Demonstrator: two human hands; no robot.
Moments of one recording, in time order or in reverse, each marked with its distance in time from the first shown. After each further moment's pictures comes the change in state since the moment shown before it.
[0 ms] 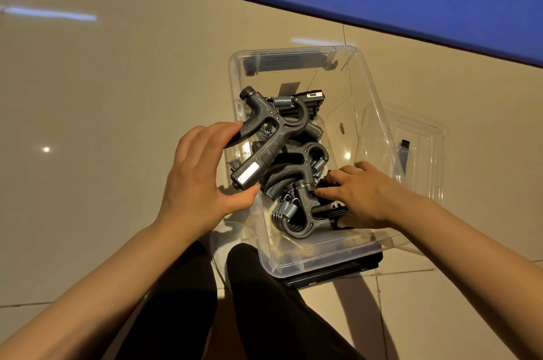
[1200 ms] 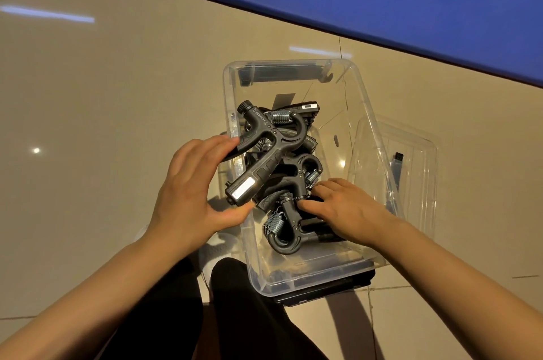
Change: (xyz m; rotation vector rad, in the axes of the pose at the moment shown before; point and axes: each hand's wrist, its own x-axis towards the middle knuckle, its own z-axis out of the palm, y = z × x) left_hand -0.001 -0.001 0.004 -0.059 0.006 0.025; right_hand 0.021 -0.004 0.032 0.039 0.395 -0.098
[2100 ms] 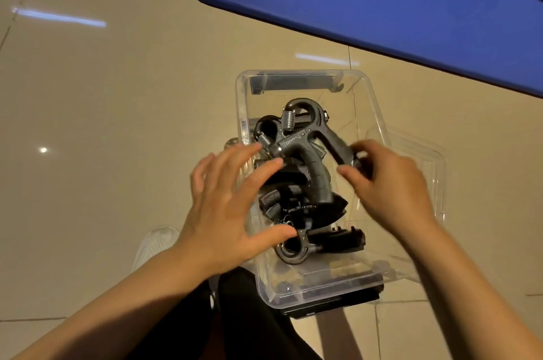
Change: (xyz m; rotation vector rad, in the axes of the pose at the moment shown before) left_hand 0.001 0.024 0.011 0.122 -0.064 0.109; right_hand -0.003 -0.011 -0.098 0.646 0.342 0.838
